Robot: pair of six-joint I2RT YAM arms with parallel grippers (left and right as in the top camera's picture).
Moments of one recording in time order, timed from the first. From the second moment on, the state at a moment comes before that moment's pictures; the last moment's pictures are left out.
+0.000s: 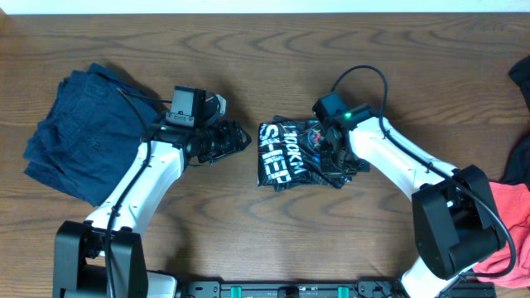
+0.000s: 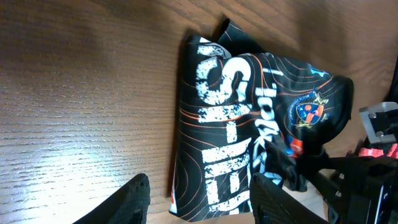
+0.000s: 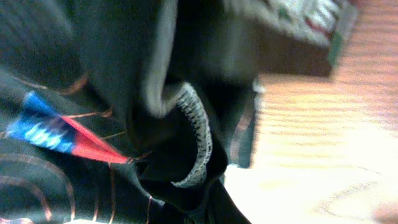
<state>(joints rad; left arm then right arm) -0.20 1.55 0.97 -0.53 0.51 -0.51 0.45 1.82 1.20 -0.99 0.06 0.46</state>
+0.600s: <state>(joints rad) -0.25 1.55 0.97 -0.57 0.50 -0.41 0.33 1.79 1.21 -0.88 0.20 0.48</state>
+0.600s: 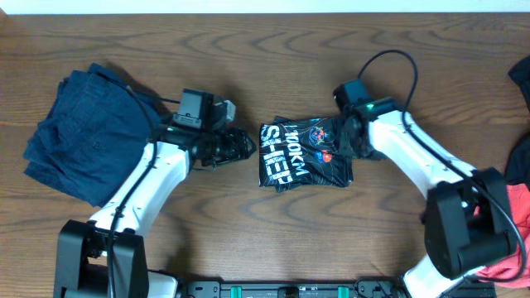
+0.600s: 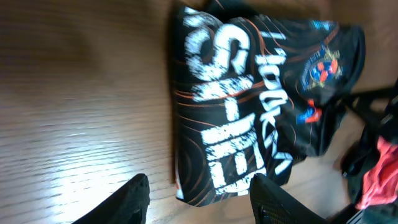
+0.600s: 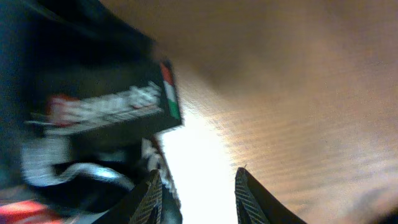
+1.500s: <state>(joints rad) -0.64 1.79 0.96 -0.49 0.43 -0.44 0.29 1.90 1.26 -0.67 0.00 0.24</state>
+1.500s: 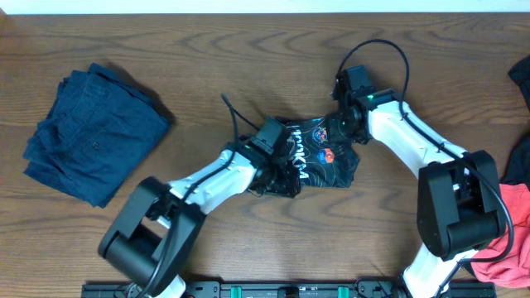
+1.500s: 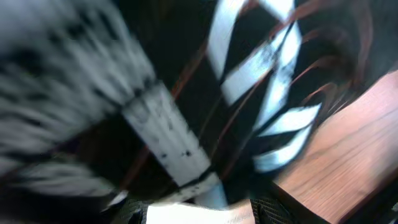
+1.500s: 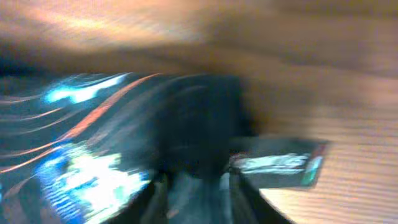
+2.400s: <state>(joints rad) -0.36 1.61 0.99 -0.14 0.12 -0.40 0.26 1.63 1.22 -0.98 -0.19 0.29</state>
